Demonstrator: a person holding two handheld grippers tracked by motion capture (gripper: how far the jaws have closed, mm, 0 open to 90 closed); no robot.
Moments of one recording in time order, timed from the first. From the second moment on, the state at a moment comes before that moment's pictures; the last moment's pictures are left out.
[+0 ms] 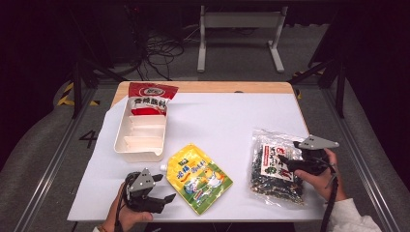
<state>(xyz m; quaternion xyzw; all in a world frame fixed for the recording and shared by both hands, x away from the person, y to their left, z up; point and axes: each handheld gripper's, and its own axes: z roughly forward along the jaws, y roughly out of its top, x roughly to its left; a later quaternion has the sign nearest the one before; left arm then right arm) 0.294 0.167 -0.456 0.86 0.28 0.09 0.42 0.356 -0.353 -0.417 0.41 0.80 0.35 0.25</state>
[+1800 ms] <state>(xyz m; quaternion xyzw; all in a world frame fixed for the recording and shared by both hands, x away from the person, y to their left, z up) 0.310 0.139 -0.446 0.86 0.24 0.09 0.43 0.358 -0.371 -0.444 0.50 0.75 0.42 0.07</state>
